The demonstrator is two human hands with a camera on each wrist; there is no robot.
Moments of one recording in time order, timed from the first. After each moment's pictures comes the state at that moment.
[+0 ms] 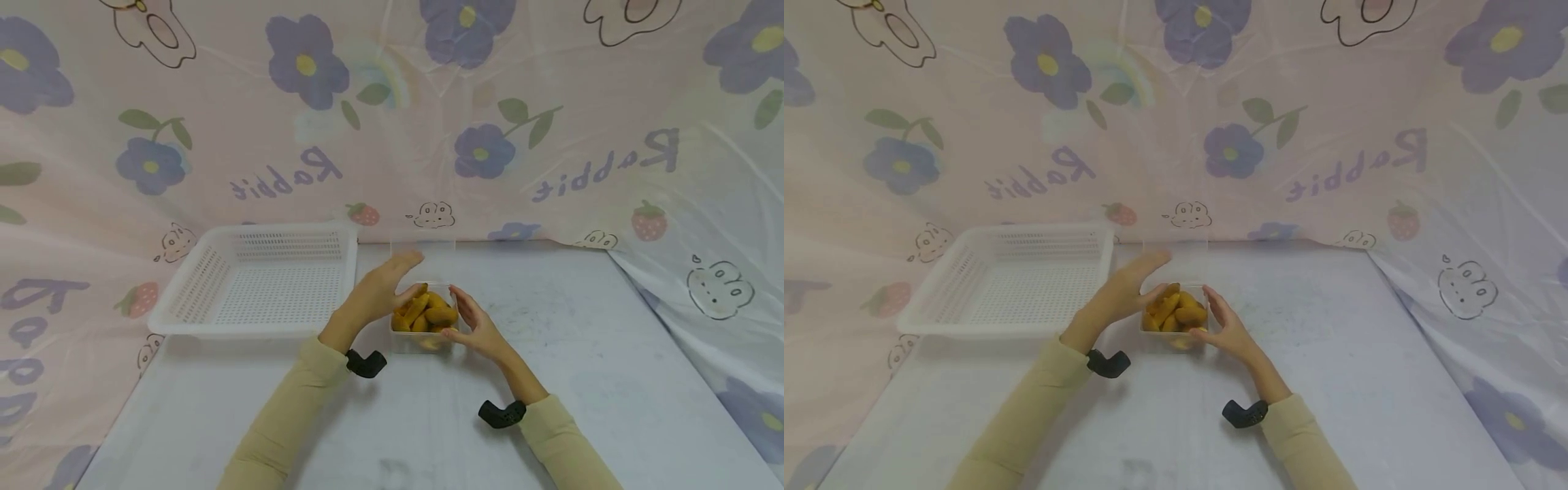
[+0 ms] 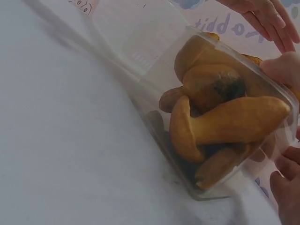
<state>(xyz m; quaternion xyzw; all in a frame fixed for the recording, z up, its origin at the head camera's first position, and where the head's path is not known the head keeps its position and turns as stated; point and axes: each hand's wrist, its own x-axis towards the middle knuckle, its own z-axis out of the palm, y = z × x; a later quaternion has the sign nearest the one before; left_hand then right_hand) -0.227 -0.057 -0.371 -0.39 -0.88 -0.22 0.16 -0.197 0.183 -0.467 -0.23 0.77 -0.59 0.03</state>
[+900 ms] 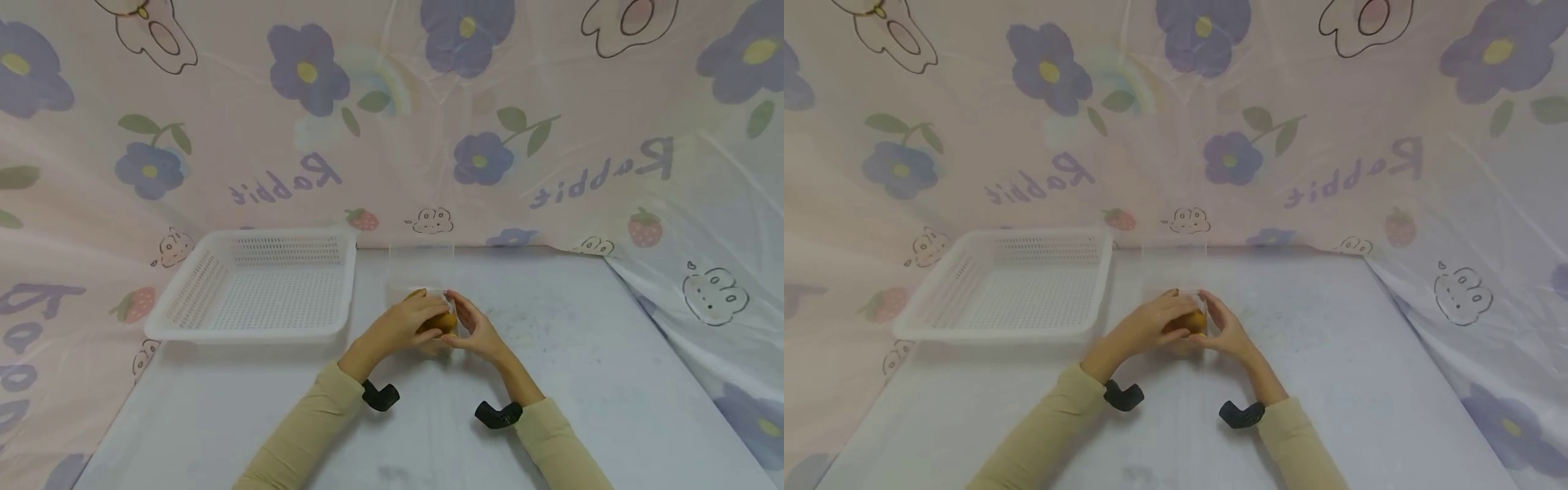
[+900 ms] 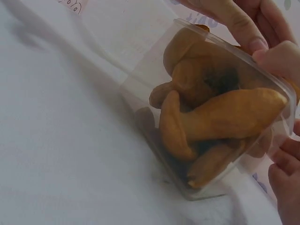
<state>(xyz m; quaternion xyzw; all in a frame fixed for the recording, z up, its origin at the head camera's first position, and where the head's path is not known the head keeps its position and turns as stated) -0.208 -0.032 -0.412 -0.51 -0.82 -0.18 0.19 -0.203 0.187 -0.470 -0.27 0.73 -0.63 0.03</state>
